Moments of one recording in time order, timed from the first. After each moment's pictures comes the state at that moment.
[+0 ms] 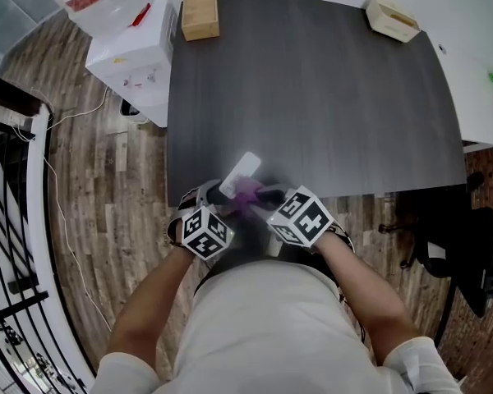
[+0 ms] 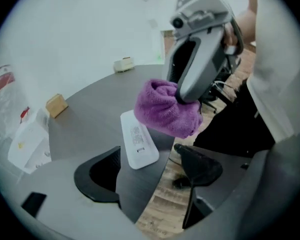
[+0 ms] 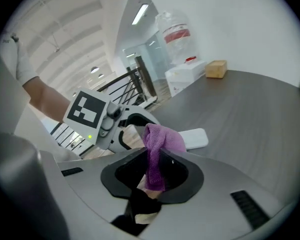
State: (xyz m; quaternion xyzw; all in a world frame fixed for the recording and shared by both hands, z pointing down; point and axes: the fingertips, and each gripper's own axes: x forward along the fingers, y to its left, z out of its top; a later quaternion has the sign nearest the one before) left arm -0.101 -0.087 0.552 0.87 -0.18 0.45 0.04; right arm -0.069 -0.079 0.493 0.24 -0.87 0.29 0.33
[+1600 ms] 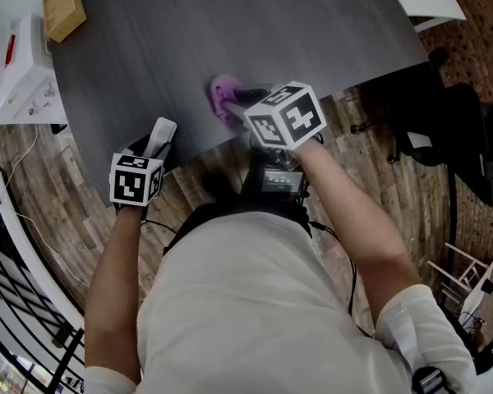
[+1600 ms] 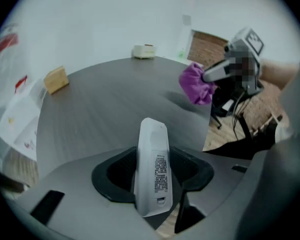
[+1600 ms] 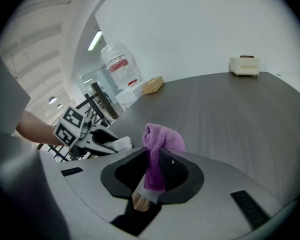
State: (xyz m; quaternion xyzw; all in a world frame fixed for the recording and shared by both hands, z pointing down) left arm -0.059 -0.142 0.559 0.83 -0.23 0.47 0.19; right arm 0.112 -0.131 0.487 0.47 -0.77 0.36 0.23
